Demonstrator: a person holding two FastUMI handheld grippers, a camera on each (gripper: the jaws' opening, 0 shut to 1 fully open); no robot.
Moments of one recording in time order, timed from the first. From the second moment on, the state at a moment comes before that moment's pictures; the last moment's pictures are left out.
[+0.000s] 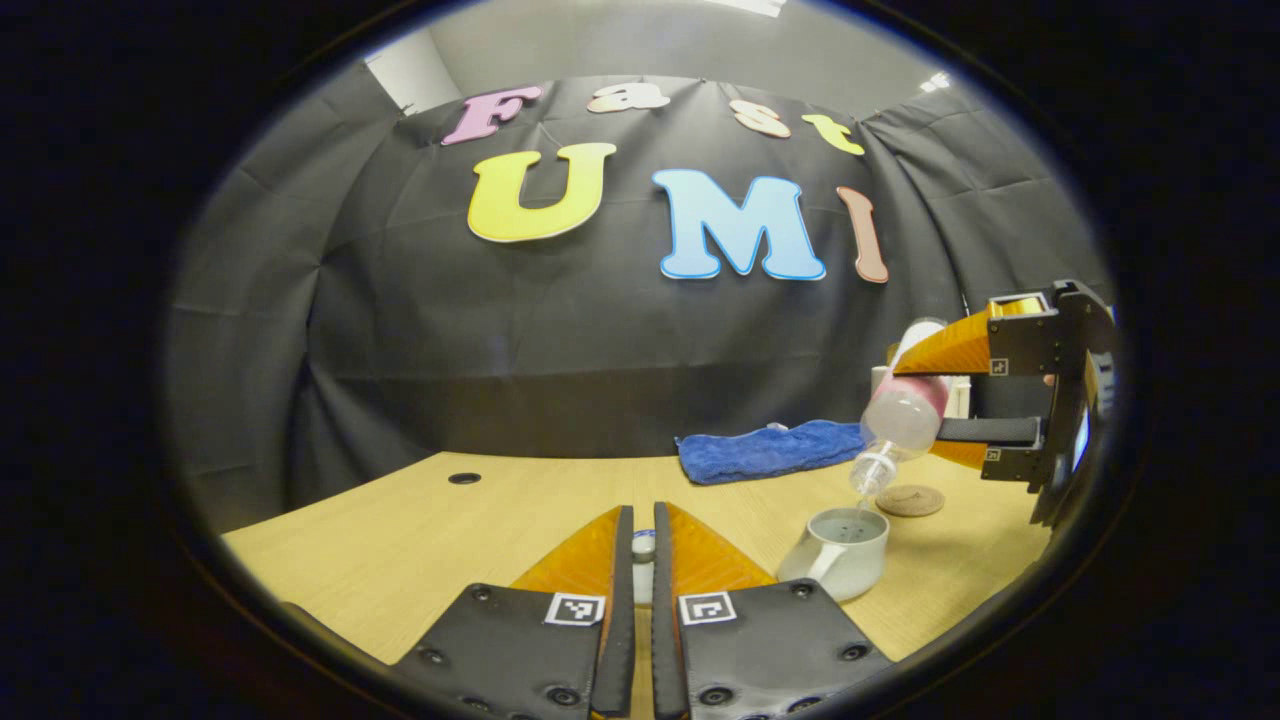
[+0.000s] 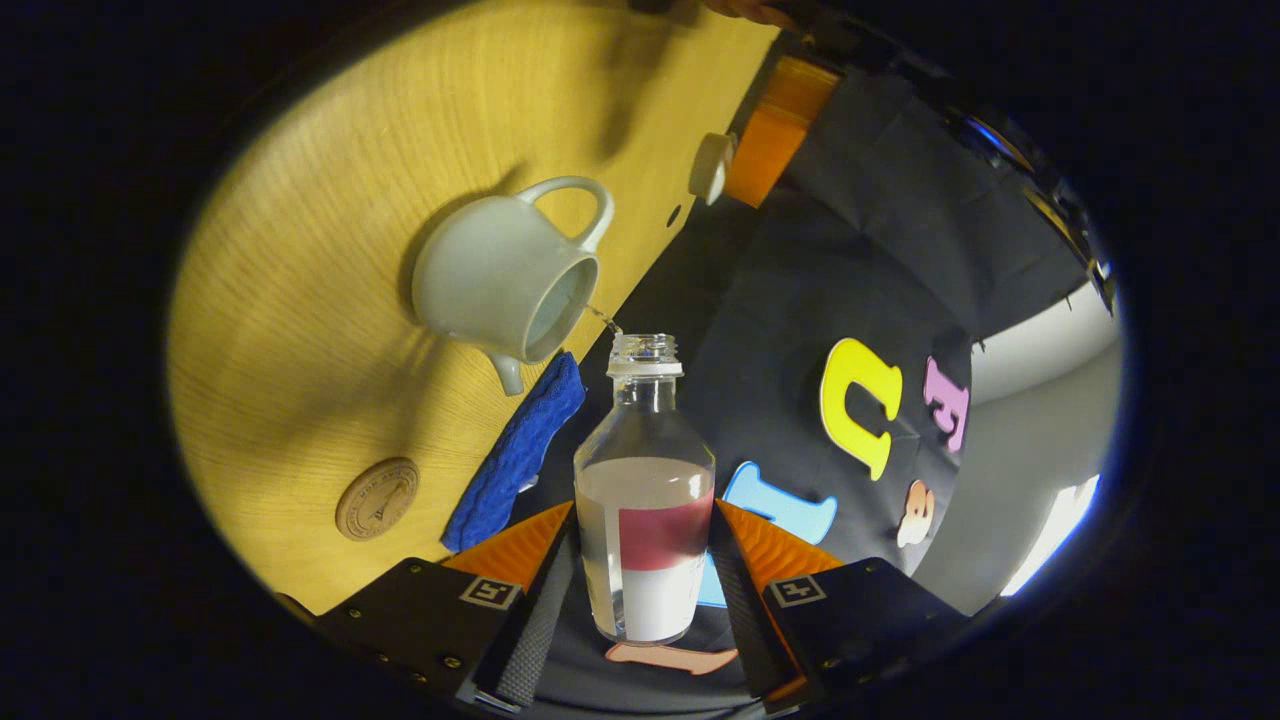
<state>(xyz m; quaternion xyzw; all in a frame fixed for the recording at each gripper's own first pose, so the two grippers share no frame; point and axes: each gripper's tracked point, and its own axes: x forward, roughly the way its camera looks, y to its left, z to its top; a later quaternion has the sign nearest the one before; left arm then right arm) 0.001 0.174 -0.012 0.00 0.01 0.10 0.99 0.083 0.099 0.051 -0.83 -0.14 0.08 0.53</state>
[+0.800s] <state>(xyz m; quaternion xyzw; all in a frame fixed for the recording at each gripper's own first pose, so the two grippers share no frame) 0.001 0.175 -0.012 0.00 0.01 0.11 0.99 0.084 0.065 0.026 -0.48 -0.01 0.11 0.87</state>
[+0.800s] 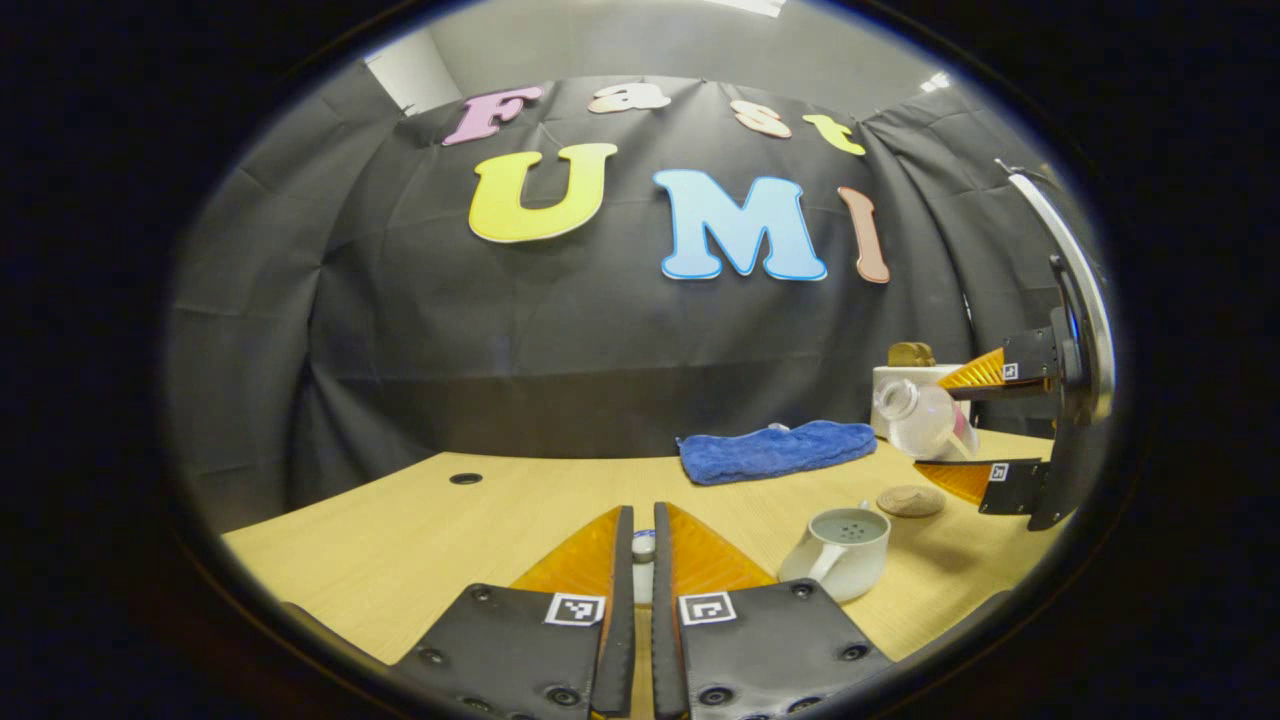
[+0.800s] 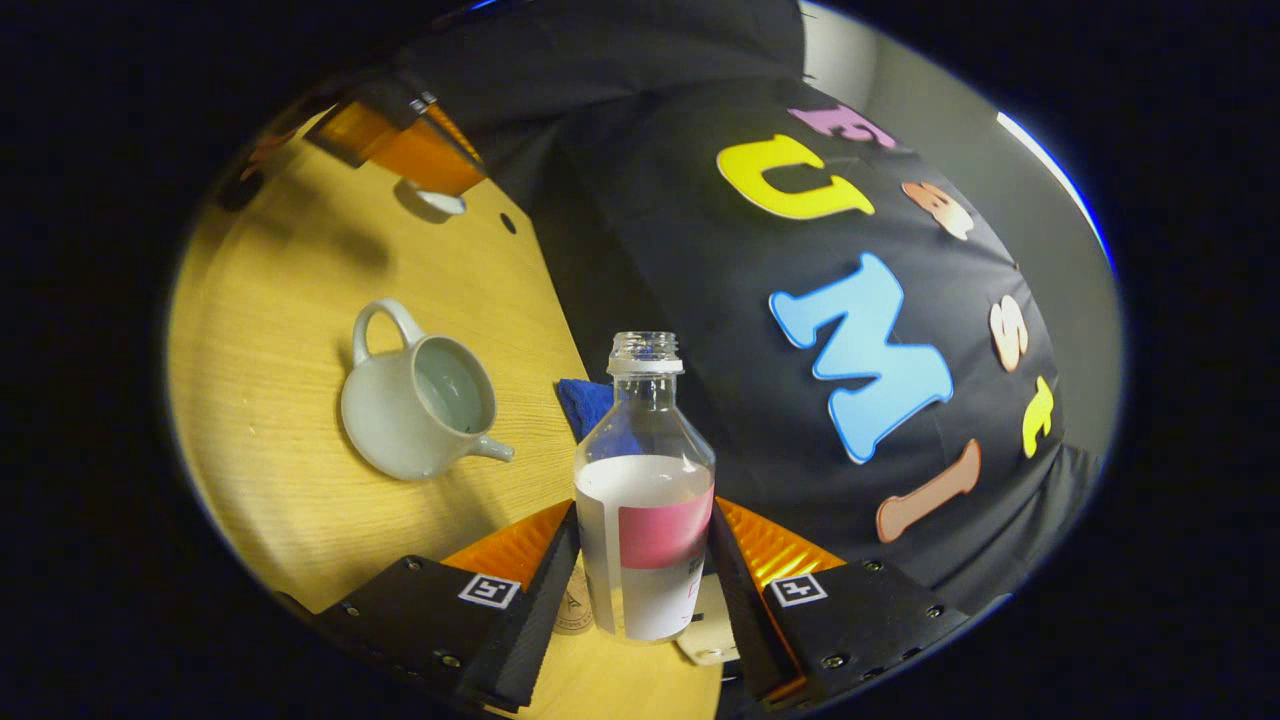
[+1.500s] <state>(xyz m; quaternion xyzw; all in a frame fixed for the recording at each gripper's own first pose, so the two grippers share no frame) 0.001 0.173 -0.012 0.00 0.01 0.10 0.99 0.127 0.028 0.009 -0.11 0.07 0.10 0.99</state>
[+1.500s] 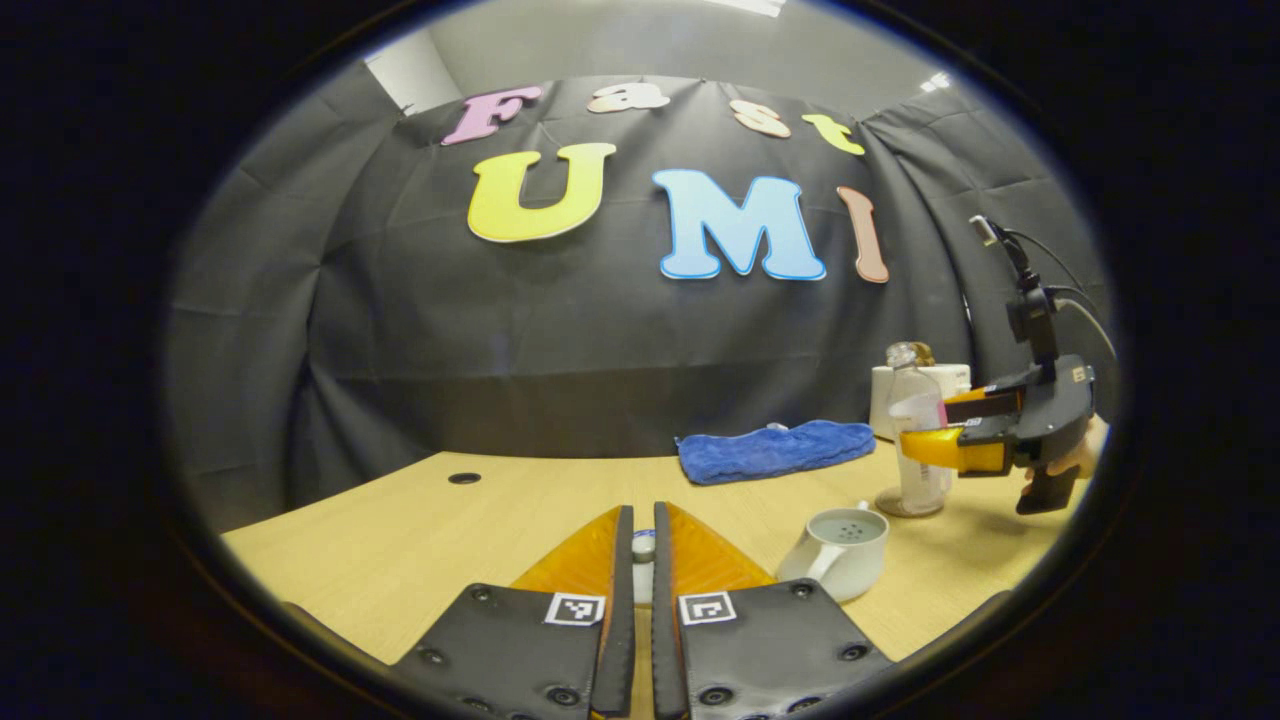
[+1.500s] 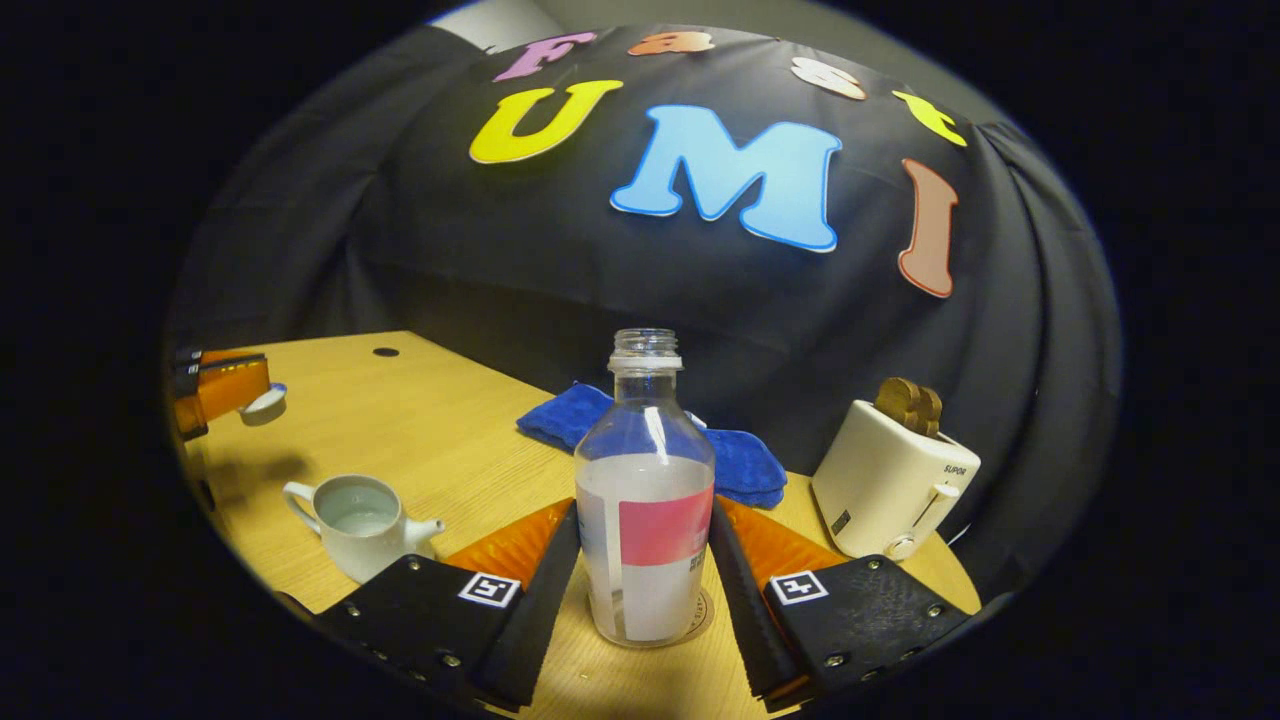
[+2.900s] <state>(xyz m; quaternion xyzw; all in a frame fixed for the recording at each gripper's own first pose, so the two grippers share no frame) 0.005 0.168 -0.012 0.00 0.01 0.10 1.00 0.148 0.005 0.006 0.00 0.07 0.07 1.00</state>
